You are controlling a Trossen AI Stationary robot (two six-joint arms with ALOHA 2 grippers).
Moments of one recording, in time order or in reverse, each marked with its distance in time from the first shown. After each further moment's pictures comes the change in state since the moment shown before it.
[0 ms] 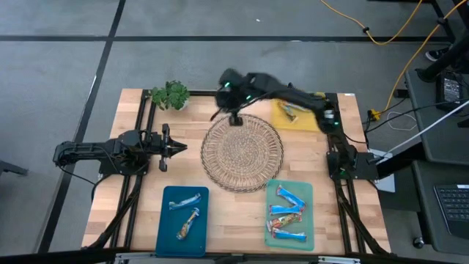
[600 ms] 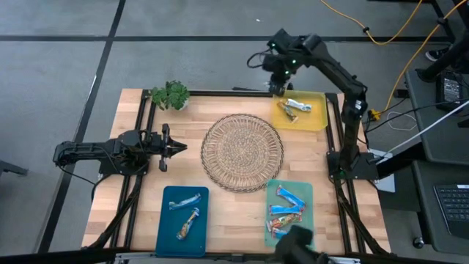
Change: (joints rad) left arm 0.000 0.000 0.000 0.003 -0.001 0.000; right arm -0.339 -0.271 -0.005 -0.465 -0.033 0.136
